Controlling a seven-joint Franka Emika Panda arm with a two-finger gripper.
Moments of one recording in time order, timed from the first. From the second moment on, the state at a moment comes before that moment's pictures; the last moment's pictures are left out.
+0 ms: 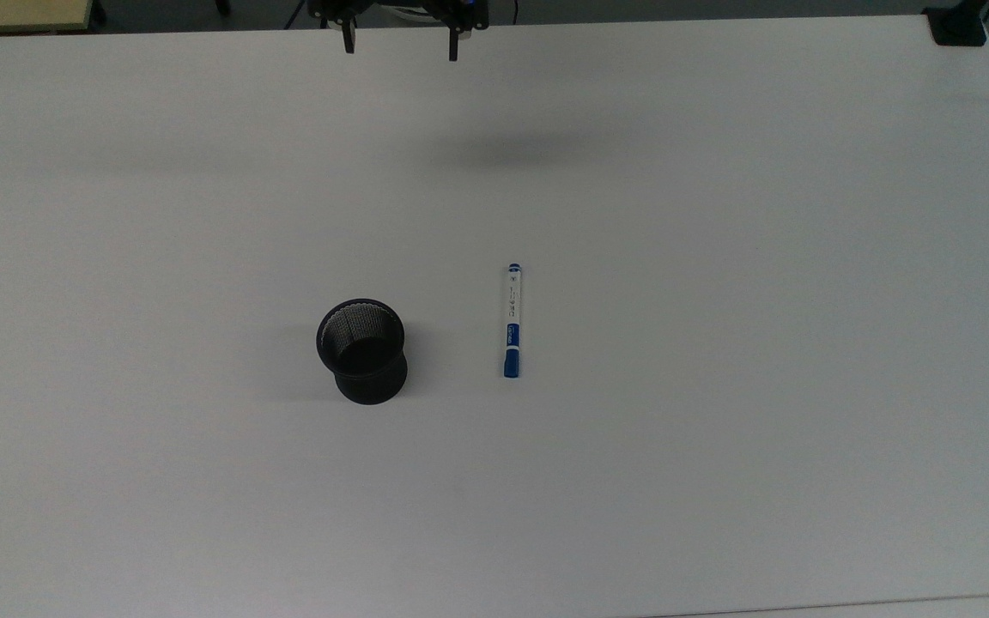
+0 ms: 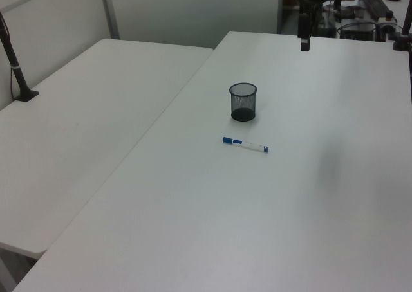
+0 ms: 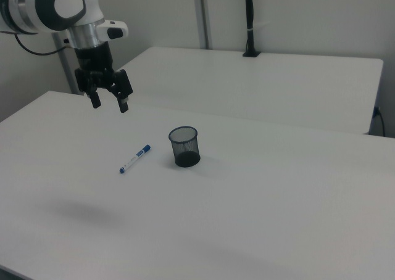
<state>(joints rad) 0.10 -0.01 -0.01 -1.68 -0.07 1.63 0.09</state>
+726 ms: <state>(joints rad) 0.09 0.02 -0.01 -1.68 -0.07 1.72 0.09</state>
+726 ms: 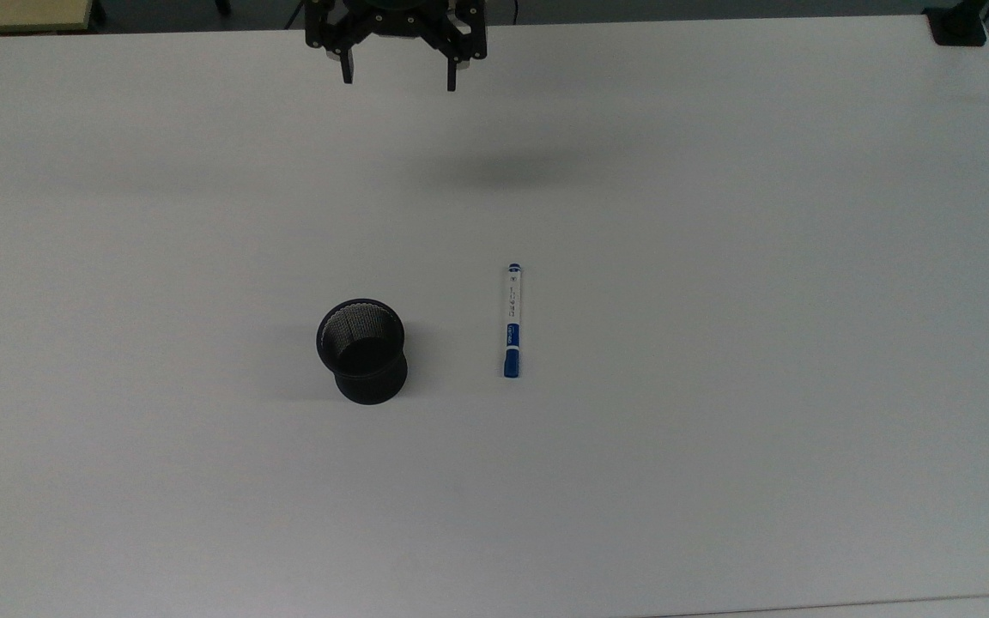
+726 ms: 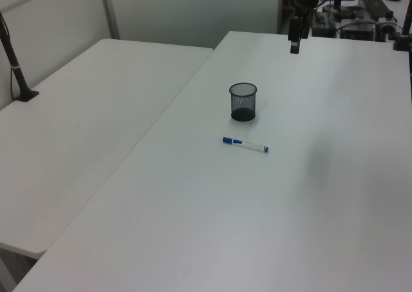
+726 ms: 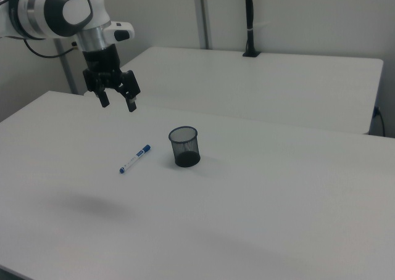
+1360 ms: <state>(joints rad) 0.12 0.19 0.00 -1.63 -0.06 1.87 0.11</state>
